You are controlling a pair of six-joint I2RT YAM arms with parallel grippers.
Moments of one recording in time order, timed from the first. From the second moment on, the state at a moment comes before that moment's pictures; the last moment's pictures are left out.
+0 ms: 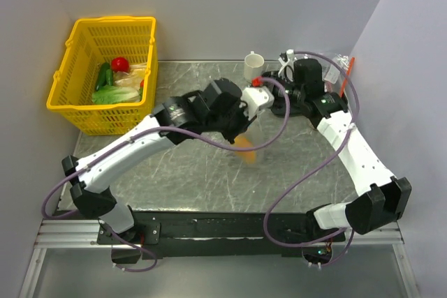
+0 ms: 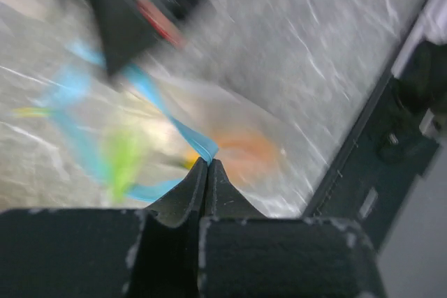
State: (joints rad) left arm -1.06 1.59 1.91 -0.93 -0.03 0.03; right arm 0.33 1.34 1.36 -0.53 -0.50 0.64
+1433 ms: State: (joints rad) left arm -0.78 1.49 1.27 -0.31 0.15 -0.14; right arm 0.33 1.19 1.14 -0.52 -0.55 0.65
